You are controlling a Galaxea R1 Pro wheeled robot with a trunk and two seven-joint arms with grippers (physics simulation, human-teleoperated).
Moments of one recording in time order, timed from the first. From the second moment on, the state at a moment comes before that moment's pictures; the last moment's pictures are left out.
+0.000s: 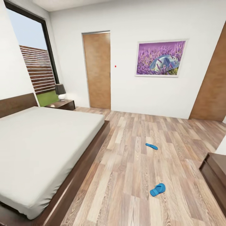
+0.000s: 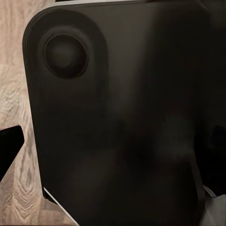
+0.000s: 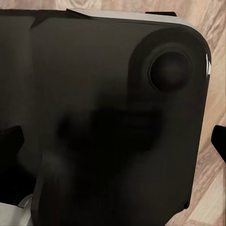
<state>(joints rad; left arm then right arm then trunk) -0.01 -0.05 0.00 -0.02 0.00 -0.06 0.00 0.00 0.06 0.00 -0.08 0.01 -0.03 0.00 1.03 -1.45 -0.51</state>
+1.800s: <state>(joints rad) -0.01 -0.05 -0.01 -0.02 0.00 -0.07 0.00 0.00 0.05 0.00 -0.08 0.01 -0.03 0.00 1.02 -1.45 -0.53</state>
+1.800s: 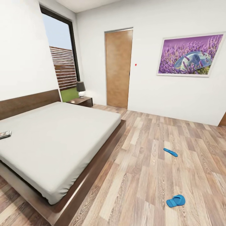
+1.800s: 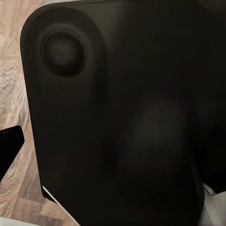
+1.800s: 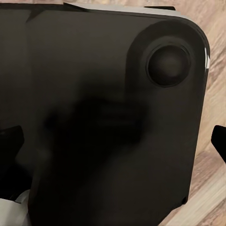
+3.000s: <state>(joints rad) -0.01 -0.06 -0.01 -0.02 0.00 -0.07 0.00 0.00 0.06 0.01 -0.08 0.01 -0.03 0.00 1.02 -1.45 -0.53</state>
